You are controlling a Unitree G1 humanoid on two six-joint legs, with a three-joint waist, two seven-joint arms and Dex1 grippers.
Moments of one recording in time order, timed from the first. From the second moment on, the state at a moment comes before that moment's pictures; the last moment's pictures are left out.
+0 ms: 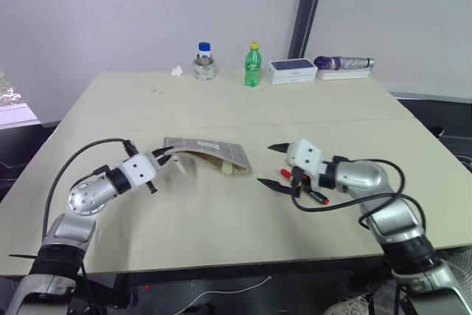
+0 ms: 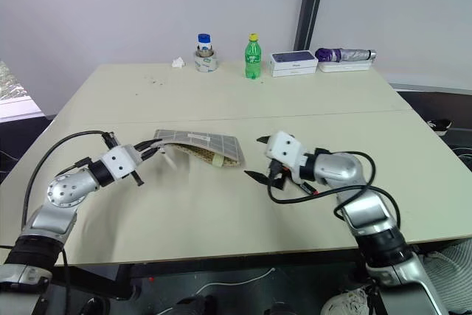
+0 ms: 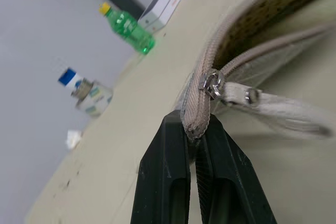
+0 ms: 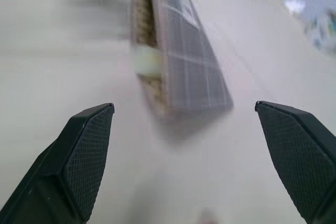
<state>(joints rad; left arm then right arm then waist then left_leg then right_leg) -0.39 0.69 0.03 0.36 -0.01 -0.53 -0.63 -0.44 -0.58 0.04 -0.19 0.18 0.36 0.90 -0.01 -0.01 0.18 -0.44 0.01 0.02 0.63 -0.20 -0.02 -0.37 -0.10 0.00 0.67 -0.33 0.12</state>
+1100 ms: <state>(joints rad) -0.32 0.59 0.01 0.34 0.01 -0.49 -0.63 -0.10 -0.58 -0.15 -0.23 0.30 0.66 0.62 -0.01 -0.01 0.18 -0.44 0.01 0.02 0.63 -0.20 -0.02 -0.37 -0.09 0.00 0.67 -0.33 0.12</state>
